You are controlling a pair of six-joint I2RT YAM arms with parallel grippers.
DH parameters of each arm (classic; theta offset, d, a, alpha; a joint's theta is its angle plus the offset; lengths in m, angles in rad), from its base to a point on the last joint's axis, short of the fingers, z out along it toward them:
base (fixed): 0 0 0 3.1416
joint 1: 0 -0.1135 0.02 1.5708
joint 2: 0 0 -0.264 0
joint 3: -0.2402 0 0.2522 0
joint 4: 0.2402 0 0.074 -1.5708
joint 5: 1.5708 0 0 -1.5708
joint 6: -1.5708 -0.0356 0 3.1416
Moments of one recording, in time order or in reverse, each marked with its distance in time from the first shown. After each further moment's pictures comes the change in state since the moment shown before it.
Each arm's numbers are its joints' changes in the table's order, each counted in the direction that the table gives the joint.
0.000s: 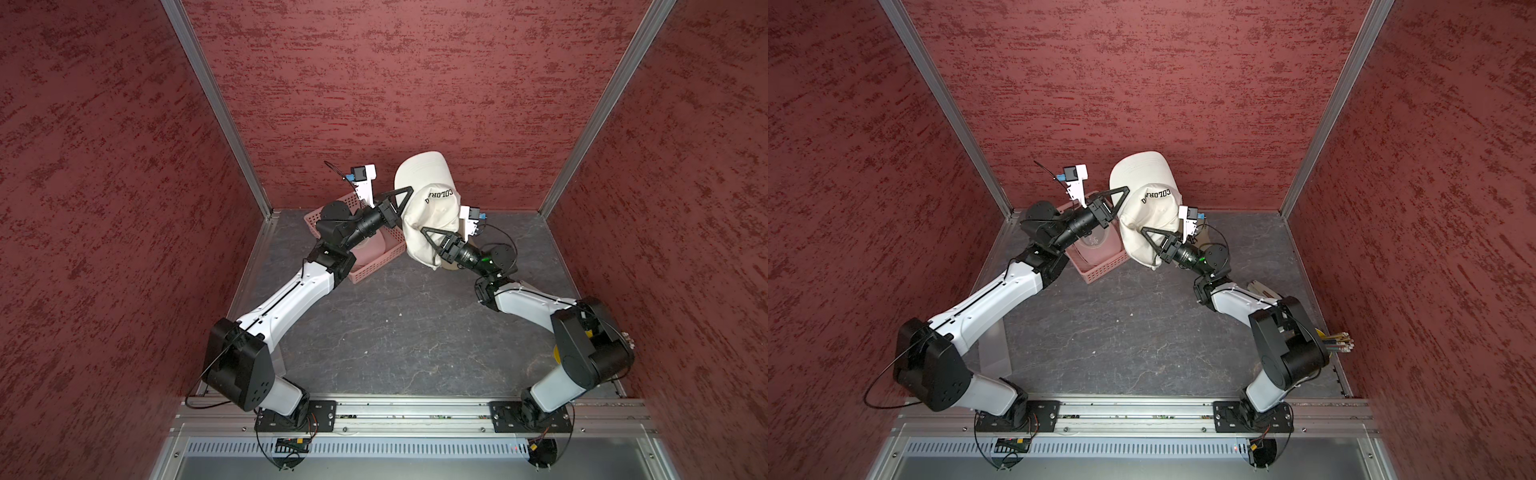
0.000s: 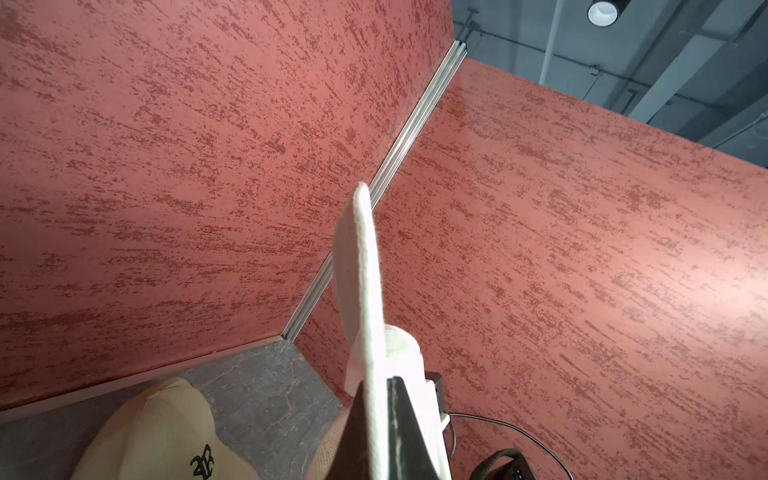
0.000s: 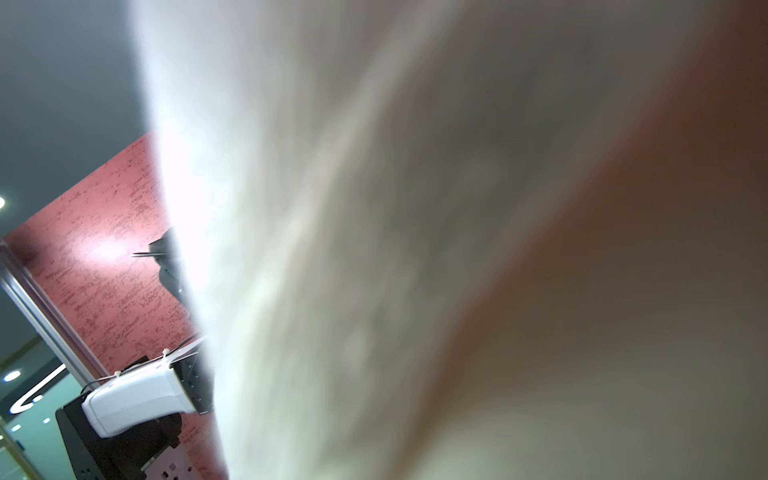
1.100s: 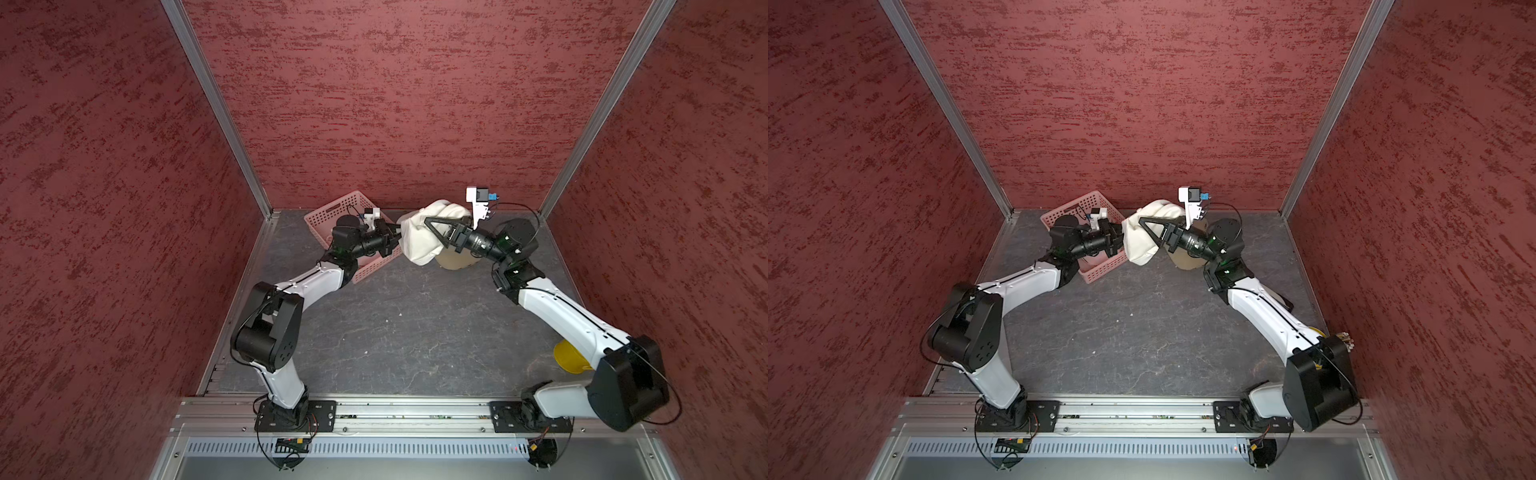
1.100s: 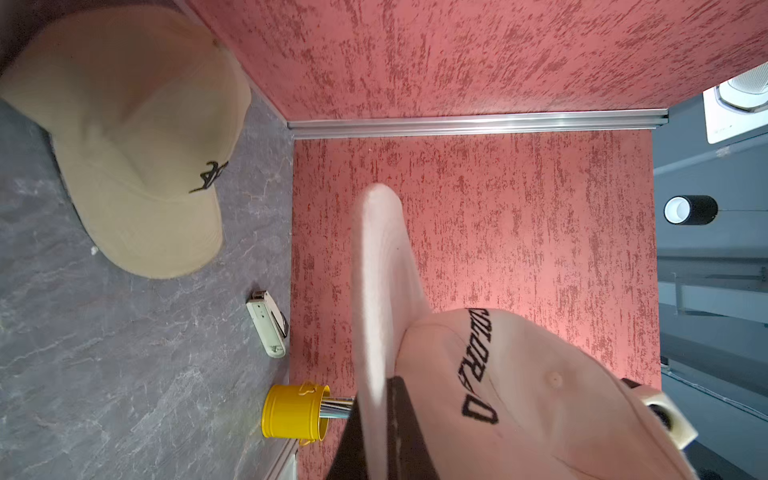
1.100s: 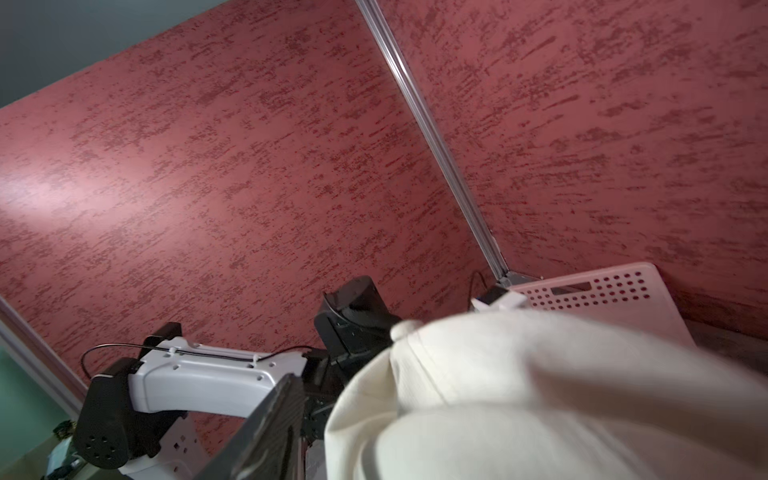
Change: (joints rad) left arm -0.089 0.215 0.113 0.021 0.261 0.722; right arm 0.010 -0.263 -0.163 0.696 -0.012 0.330
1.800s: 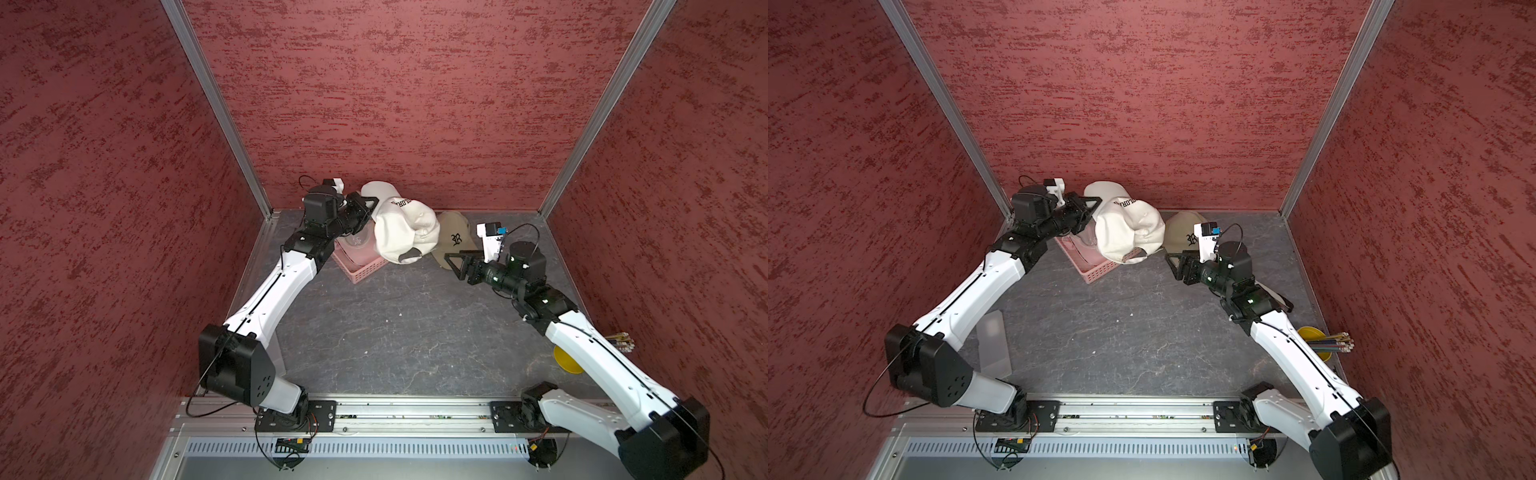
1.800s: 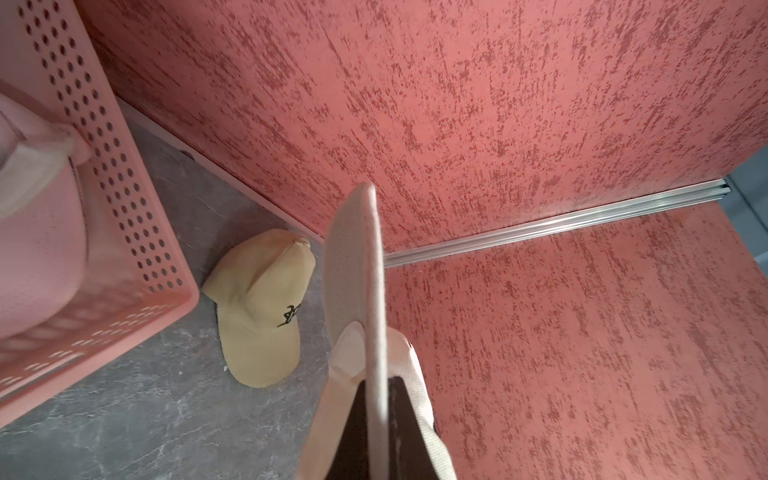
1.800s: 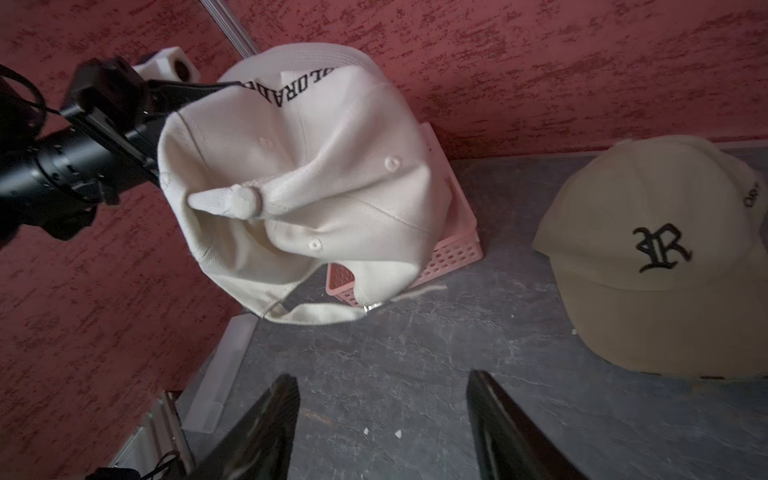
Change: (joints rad) left arm -0.060 -0.235 -0.245 0.647 -0.396 -0.356; right arm -0.006 -0.285 0.118 0.709 0.370 0.300
